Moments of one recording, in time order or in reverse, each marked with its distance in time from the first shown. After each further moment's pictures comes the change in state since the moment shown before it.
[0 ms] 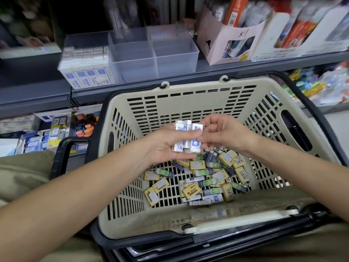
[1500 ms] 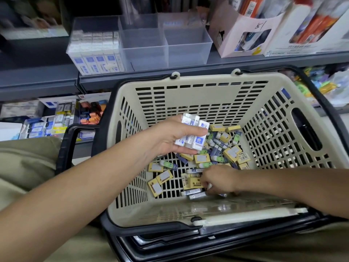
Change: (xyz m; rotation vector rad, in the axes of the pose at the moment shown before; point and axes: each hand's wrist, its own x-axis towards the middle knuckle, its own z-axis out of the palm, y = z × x) left_hand 0.005 -0.005 -0.012 0.135 0.061 0.068; right_hand -0.001 0.115 0.033 -1.386 -0.565 0.085
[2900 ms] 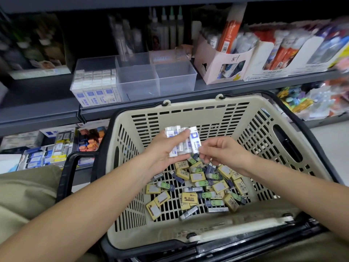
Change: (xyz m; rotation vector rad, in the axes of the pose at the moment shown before) left_hand 0.003 0.001 -0.002 -0.289 0.108 0.169; right_hand -0.057 0.002 -0.095 1.367 0.615 0.022
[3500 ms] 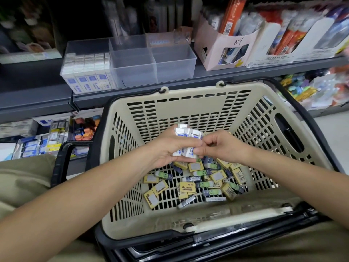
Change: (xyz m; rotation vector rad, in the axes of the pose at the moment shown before) left_hand -0.006 -0.008 0.012 0.239 -0.178 -0.091; right_hand 0.002 0.003 0.003 -0.346 -0.087 -0.132
